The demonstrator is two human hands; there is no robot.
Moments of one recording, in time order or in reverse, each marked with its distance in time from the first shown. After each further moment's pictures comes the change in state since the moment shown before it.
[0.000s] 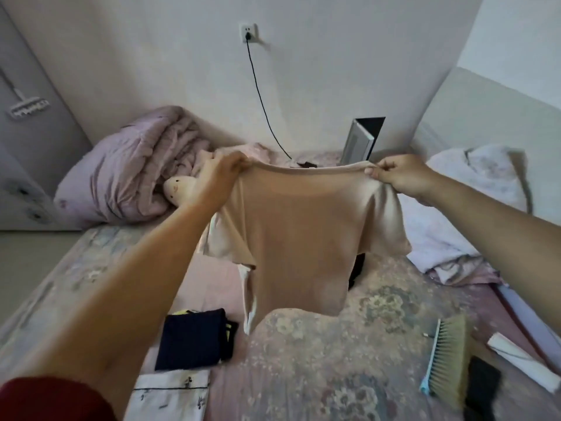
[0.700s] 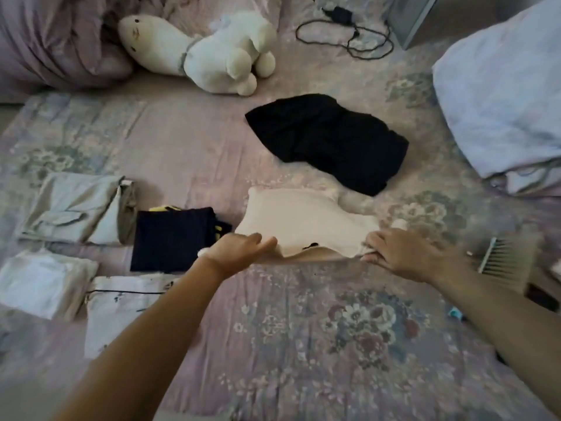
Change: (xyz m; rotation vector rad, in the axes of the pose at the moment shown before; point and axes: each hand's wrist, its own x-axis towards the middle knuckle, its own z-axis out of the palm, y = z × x) left_hand -0.263 -0.180 0.265 0.436 -0.755 0.370; right_hand -0.064 0.328 0.240 -0.762 -0.555 -0.565
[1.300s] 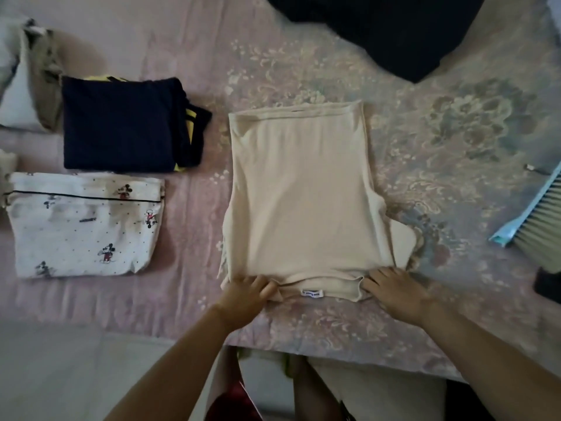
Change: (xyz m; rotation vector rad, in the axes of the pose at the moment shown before) left_hand -0.118 0.164 0.265 -0.214 -0.036 0.040; right_hand -0.119 -0.066 0.278 0.009 -0.307 -0.084
